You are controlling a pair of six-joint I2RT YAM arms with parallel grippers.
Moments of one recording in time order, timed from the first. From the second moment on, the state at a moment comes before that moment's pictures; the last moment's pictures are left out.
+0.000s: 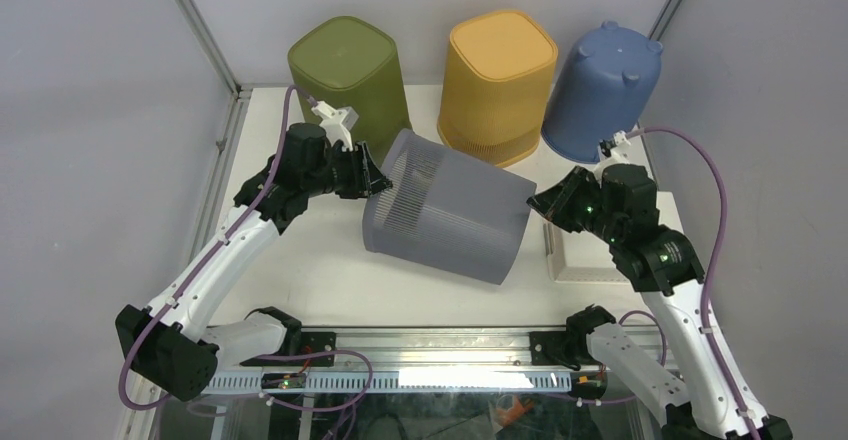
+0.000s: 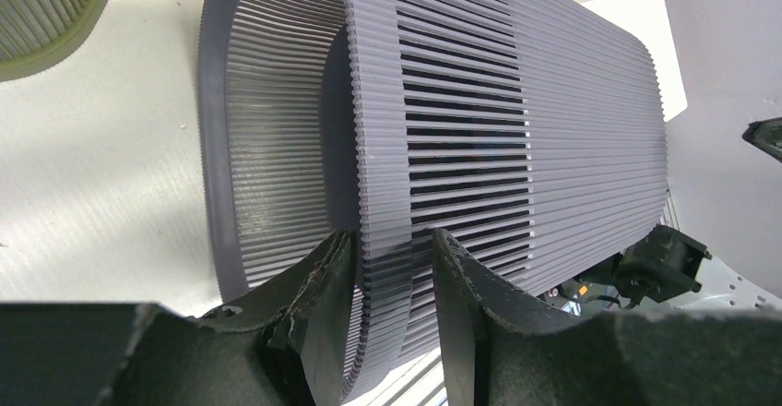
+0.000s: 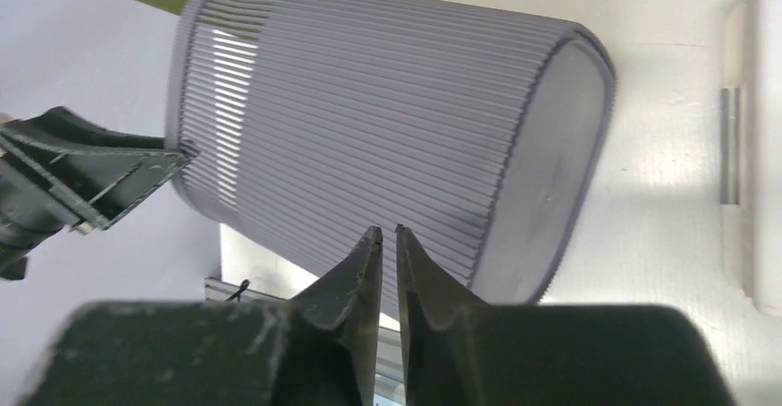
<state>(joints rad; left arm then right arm) -0.45 1.13 1.07 -0.48 0.32 -0.48 0.36 0.72 1.03 -0.82 -0.13 0.78</state>
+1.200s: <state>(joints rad) -0.45 1.20 1.14 -0.52 0.09 -0.43 0.35 0.76 0.84 -0.72 -0.18 0.81</state>
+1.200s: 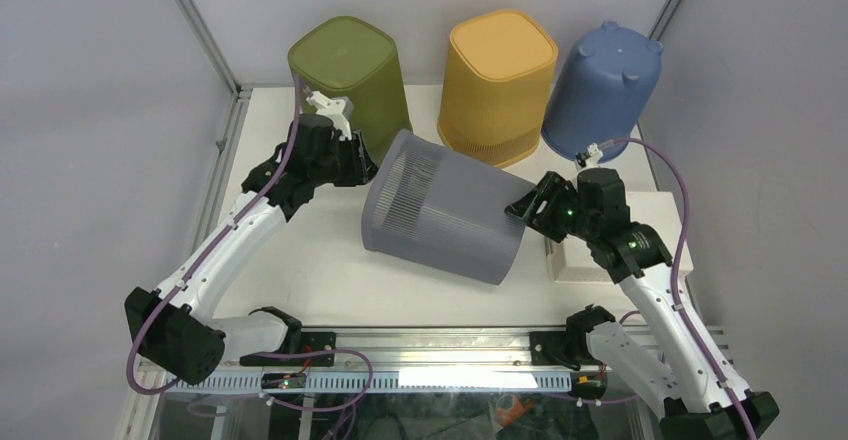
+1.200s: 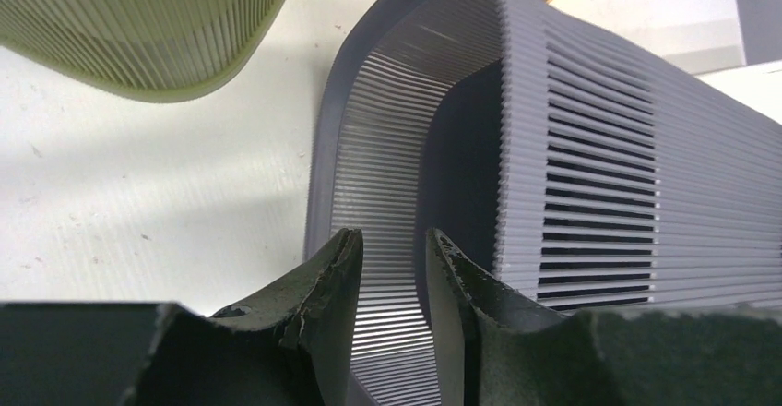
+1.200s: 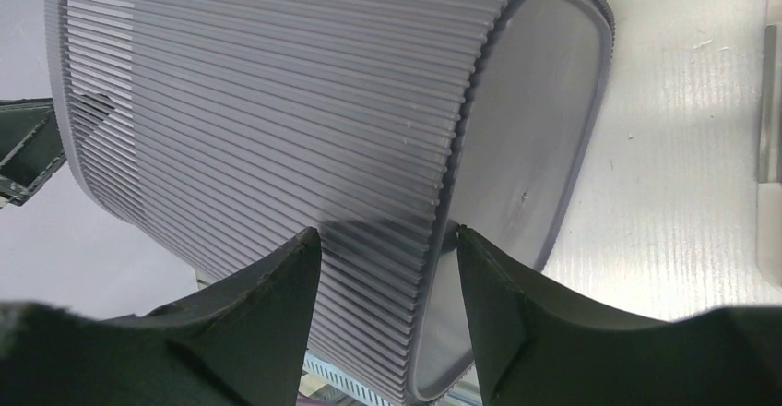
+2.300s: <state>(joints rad) -0.45 1.21 1.17 -0.50 0.16 -0.41 0.34 0.76 0.82 -0.68 -0.22 0.84</state>
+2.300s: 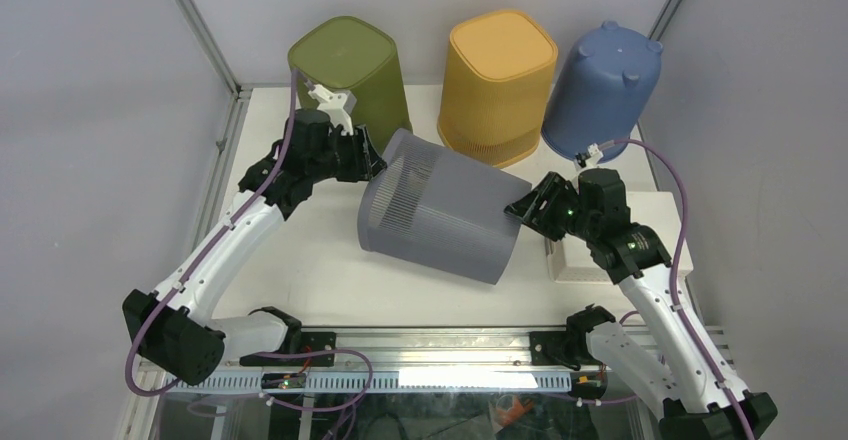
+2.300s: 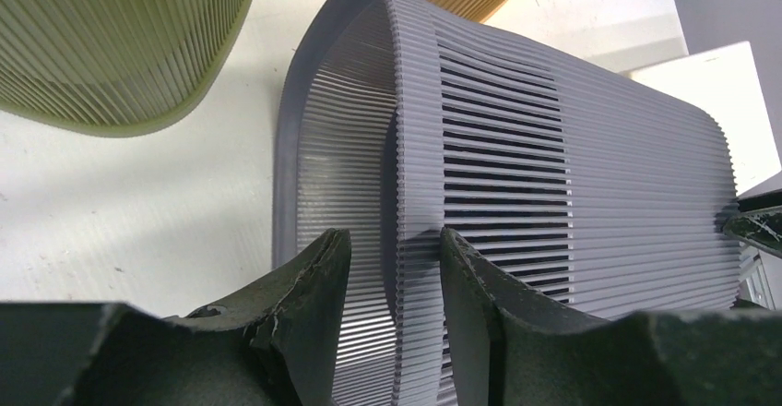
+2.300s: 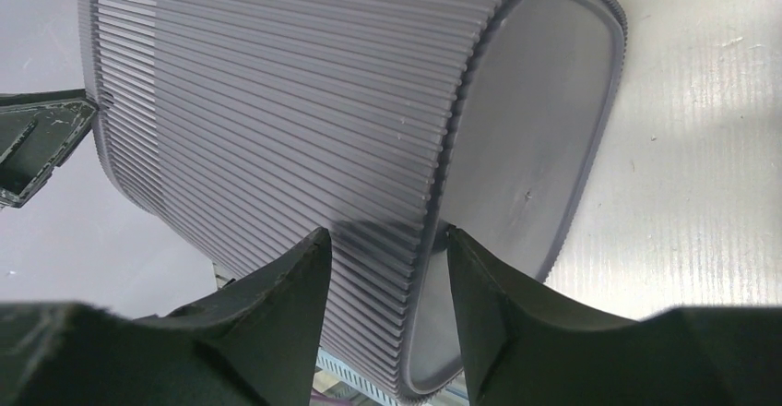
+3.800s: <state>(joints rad) -0.46 1.27 0.98 -0.38 0.24 -0.42 0.56 1.06 1.16 -0.24 -0.40 0.93</state>
